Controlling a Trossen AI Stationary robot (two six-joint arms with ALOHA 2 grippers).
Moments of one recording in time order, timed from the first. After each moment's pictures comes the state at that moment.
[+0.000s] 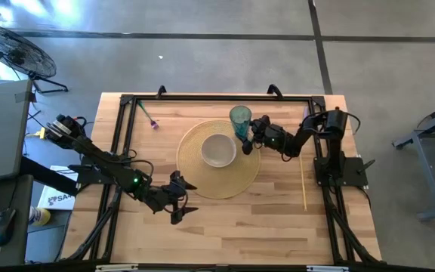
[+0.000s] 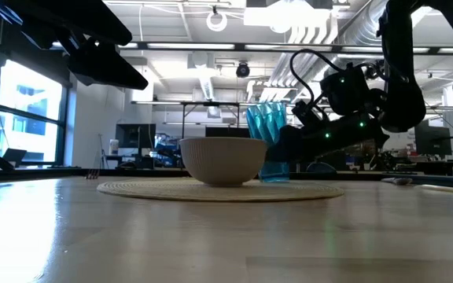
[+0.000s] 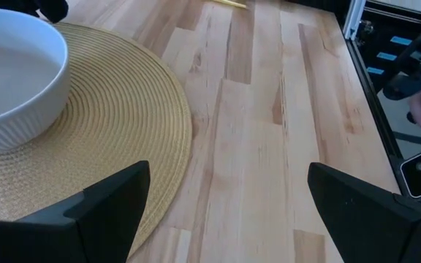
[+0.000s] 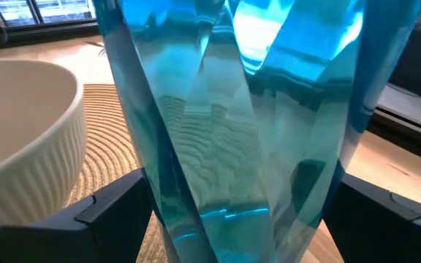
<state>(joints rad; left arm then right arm) -0.59 1.37 0.69 0.11 -0.52 -0.56 -0.37 1.96 0.43 1.28 0.21 0.07</state>
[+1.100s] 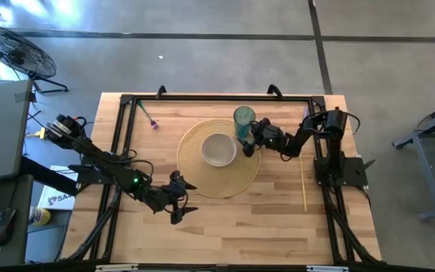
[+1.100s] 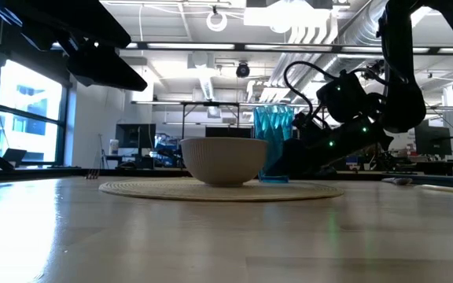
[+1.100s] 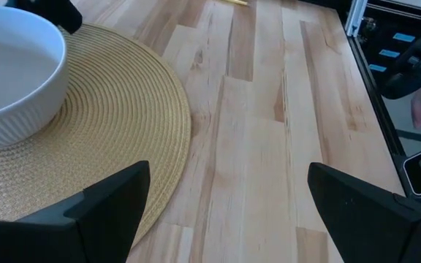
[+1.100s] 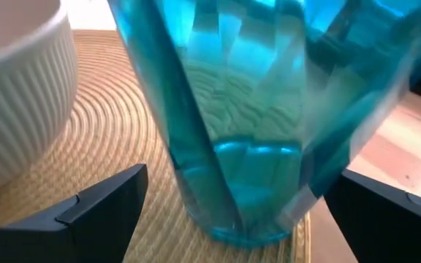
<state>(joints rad) -0.59 1.37 0.69 0.10 -0.52 -0.56 -0.37 1.96 0.42 1.15 0.18 0.10</state>
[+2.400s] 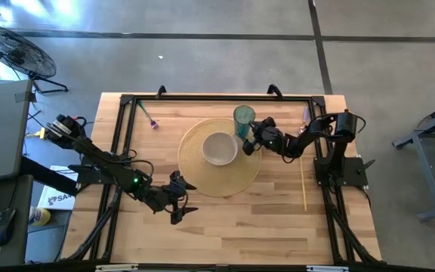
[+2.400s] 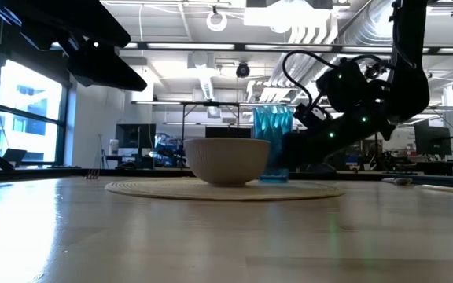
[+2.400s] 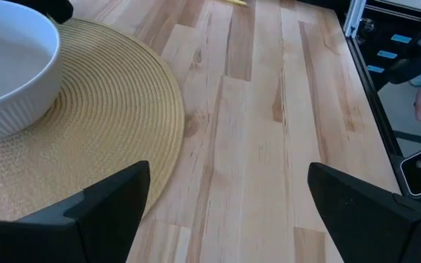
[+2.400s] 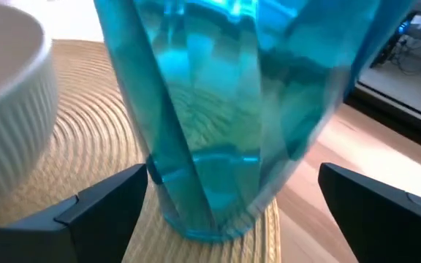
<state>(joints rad) -0.59 1.37 0.69 0.10 -0.51 -0.56 -0.32 1.85 0.42 1.02 0.40 0.10</state>
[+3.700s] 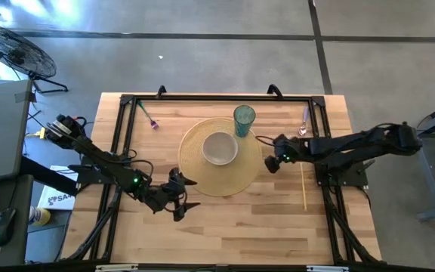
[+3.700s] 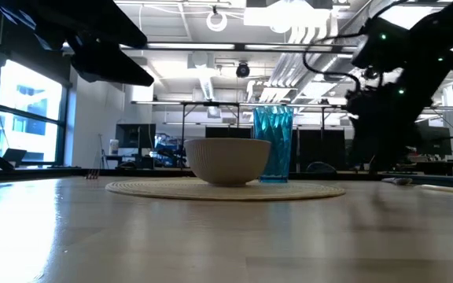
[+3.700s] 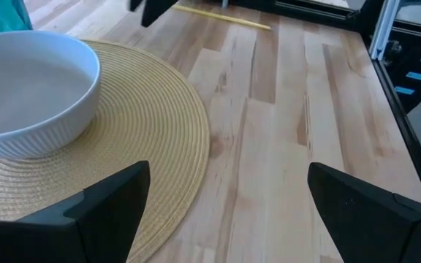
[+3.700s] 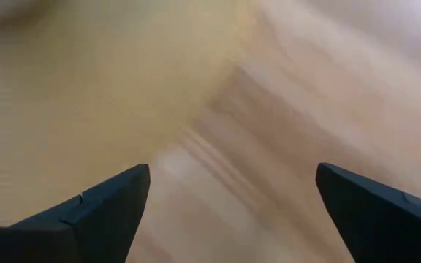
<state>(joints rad) -0.59 1.37 0.69 0.12 -0.62 -0.55 -0.10 1.15 0.42 -0.35 0.24 0.80</state>
